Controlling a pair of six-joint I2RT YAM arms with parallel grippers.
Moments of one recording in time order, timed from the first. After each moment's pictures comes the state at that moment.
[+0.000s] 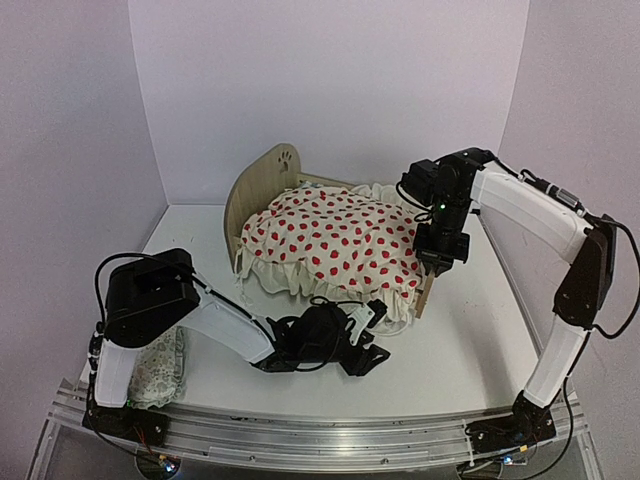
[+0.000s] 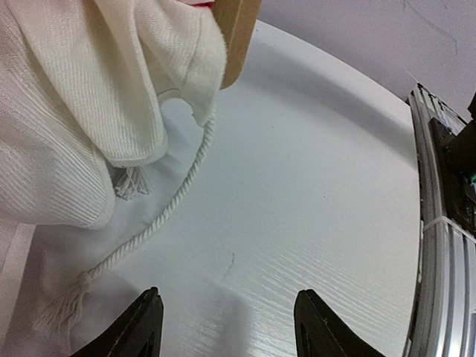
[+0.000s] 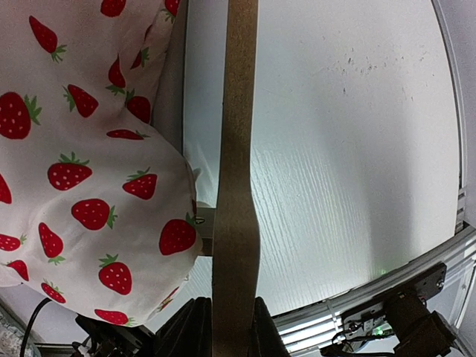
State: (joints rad) left arm -1.22 2.14 1.13 0.56 0.02 -0.25; right arm 0.62 1.80 1.79 -1.48 0.11 0.95
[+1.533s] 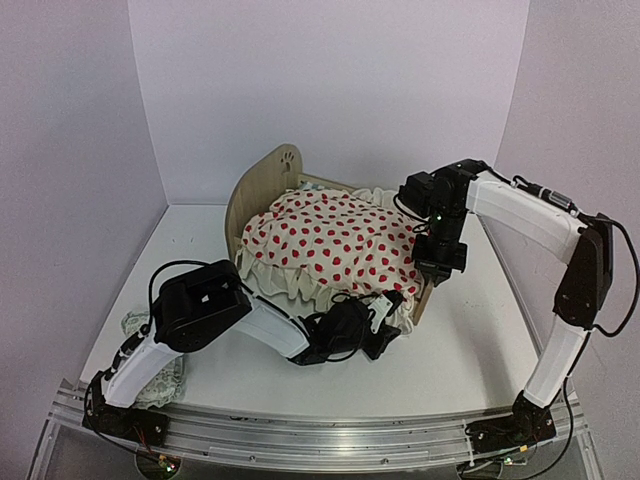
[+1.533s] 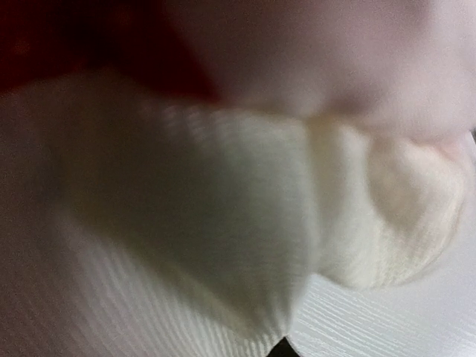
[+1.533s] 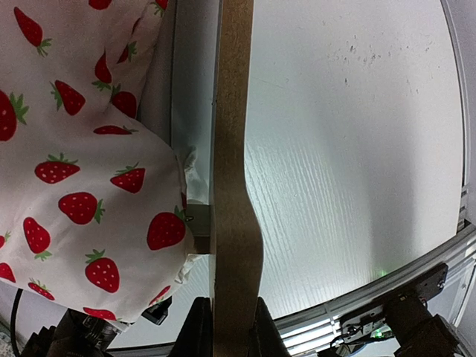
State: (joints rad) left arm -1.17 2.45 1.46 0.62 -0.03 -0.16; right arm 0.62 1.80 1.70 -1.42 0.11 0.95
